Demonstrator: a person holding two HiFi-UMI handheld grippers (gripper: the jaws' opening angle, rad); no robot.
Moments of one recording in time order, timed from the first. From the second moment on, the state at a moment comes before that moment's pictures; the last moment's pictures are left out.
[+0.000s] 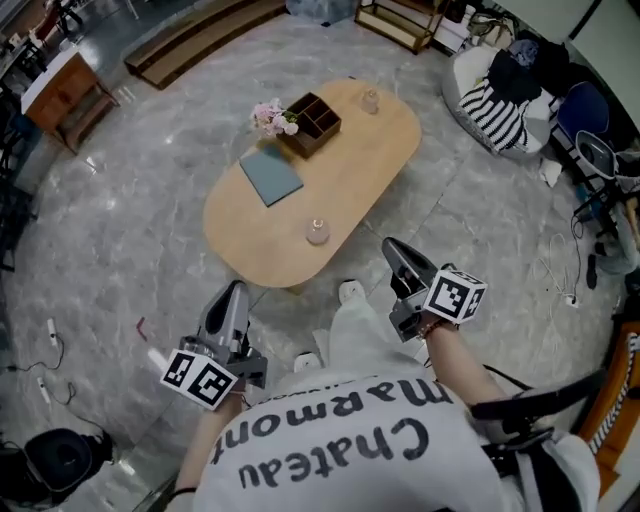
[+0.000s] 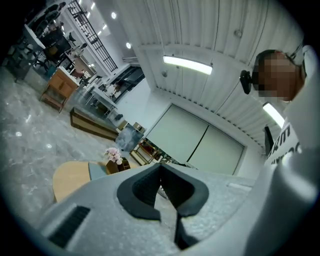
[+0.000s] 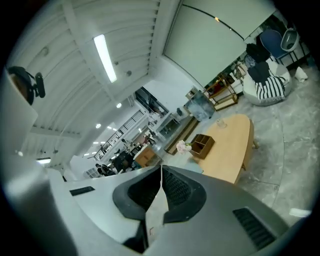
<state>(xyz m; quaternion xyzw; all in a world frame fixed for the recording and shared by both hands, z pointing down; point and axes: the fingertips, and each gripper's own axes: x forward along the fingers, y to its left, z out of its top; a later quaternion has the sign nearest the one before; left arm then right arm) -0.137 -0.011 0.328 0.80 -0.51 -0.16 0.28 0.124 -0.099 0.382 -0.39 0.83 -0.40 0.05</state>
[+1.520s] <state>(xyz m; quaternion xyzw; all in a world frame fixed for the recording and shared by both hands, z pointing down) -0.046 -0.150 0.615 0.64 -0.59 -0.04 0.49 0.049 -0.253 0.701 -0.20 0.80 -0.54 -0.20</state>
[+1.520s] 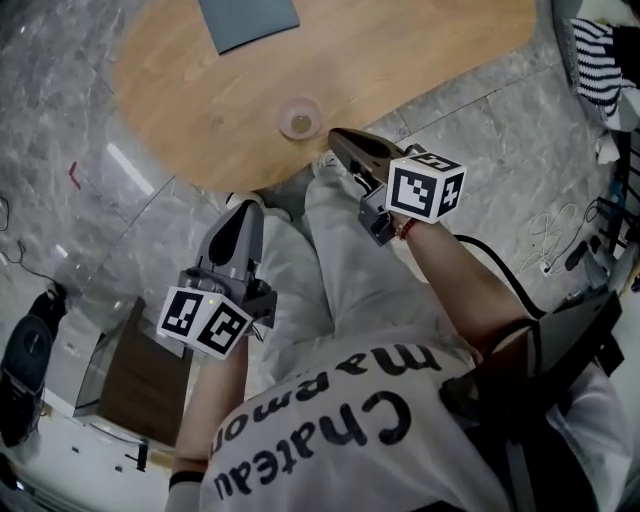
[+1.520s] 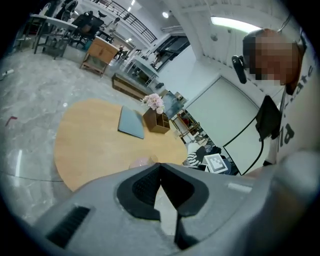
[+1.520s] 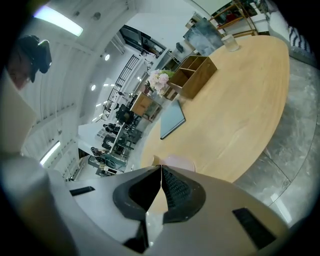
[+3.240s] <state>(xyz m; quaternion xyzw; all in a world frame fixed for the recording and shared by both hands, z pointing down) -0.105 -0.130 0.697 0.69 -0.59 0.06 0.42 -0.037 -0.257 0.699 -0.17 0.95 -0.18 -0.19</state>
